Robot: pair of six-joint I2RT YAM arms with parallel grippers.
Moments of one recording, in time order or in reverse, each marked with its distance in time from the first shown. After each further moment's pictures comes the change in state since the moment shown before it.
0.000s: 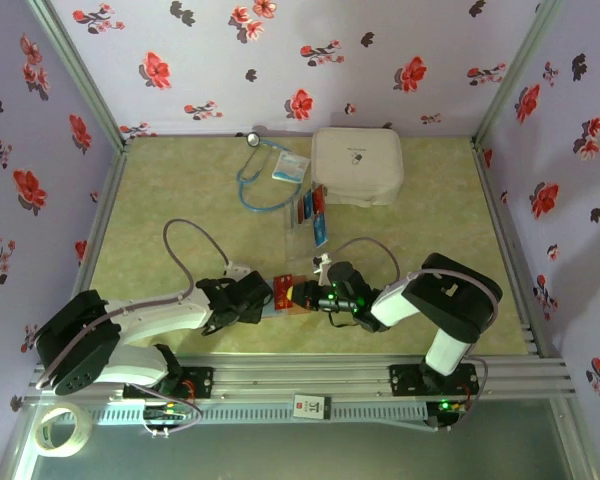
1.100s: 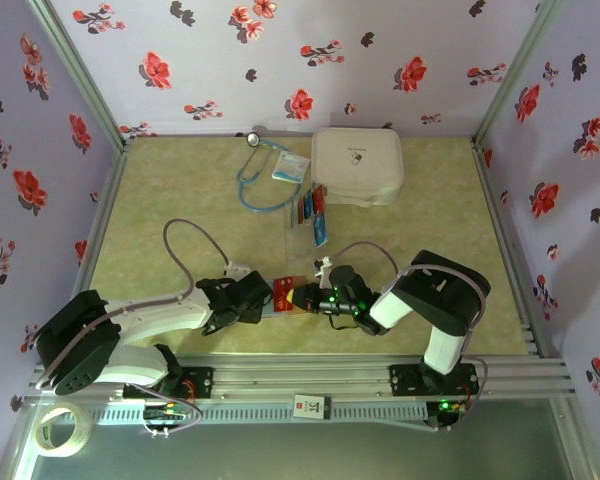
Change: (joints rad) left arm 0.000 0.000 0.000 0.000 0.000 0.000; right arm 0.001 0.068 -0.029 0.121 -0.018 0.030
